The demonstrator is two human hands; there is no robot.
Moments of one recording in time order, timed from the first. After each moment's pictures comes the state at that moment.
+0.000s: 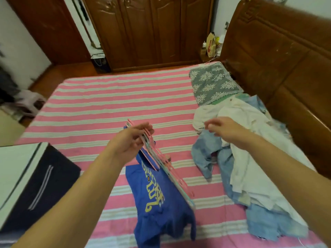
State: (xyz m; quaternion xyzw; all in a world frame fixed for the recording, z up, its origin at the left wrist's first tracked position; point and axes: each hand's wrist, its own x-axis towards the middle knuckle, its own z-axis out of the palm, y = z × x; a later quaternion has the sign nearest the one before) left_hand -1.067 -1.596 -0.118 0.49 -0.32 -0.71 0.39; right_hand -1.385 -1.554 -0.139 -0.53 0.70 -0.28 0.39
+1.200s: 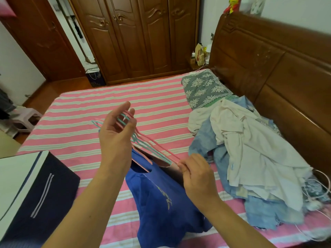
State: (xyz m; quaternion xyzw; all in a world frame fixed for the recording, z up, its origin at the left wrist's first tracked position) left_hand -1.066 -1.497 -0.053 0.45 -0.49 -0.45 0.59; right_hand -1.230 -1.409 -0.187 -0.60 0.63 -0.49 0.00
